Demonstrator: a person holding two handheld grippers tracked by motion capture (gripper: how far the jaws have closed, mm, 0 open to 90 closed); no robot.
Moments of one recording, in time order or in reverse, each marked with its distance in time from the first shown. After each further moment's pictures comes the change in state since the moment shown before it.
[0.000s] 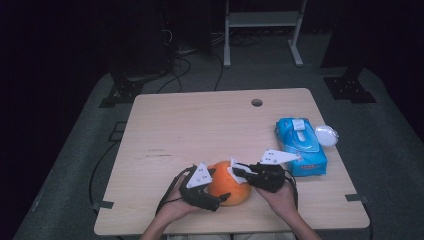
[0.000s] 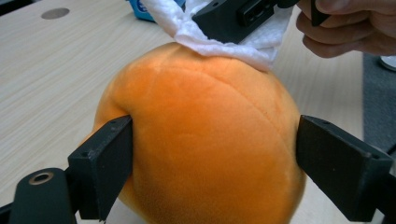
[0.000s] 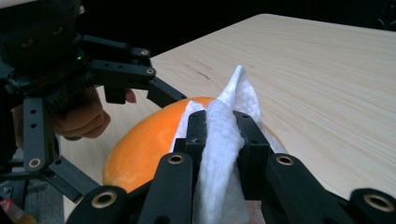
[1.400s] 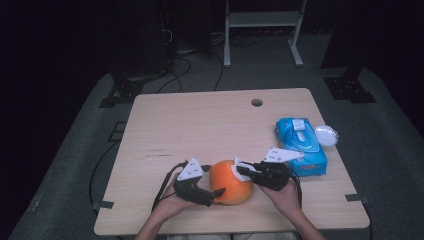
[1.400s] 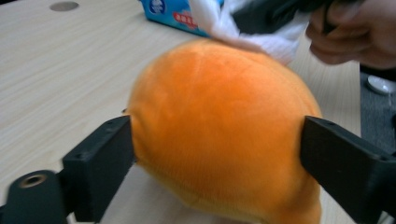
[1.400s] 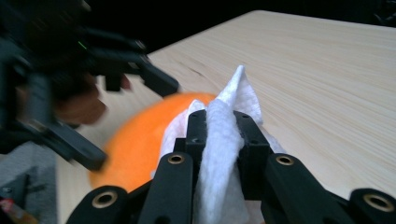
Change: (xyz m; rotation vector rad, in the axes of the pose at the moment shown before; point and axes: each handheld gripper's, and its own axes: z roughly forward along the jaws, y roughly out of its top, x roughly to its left) left arm 0.016 -0.006 -0.002 -0.036 -0.012 -0.082; right arm -0.011 -0.002 -0.006 0.005 -0.005 0.014
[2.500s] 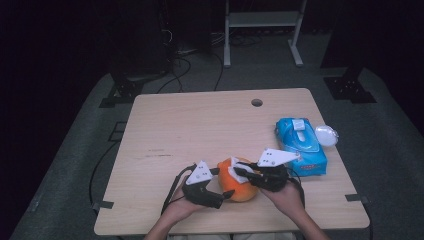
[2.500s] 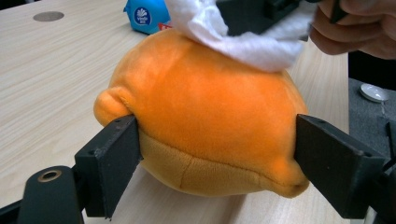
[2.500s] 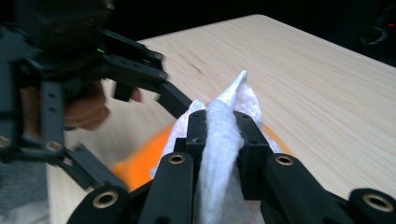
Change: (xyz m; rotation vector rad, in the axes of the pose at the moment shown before) left arm -0.015 0.005 0.013 -0.043 -0.019 -0.010; right arm 0.023 0.023 -0.007 0.061 -0.053 -0.189
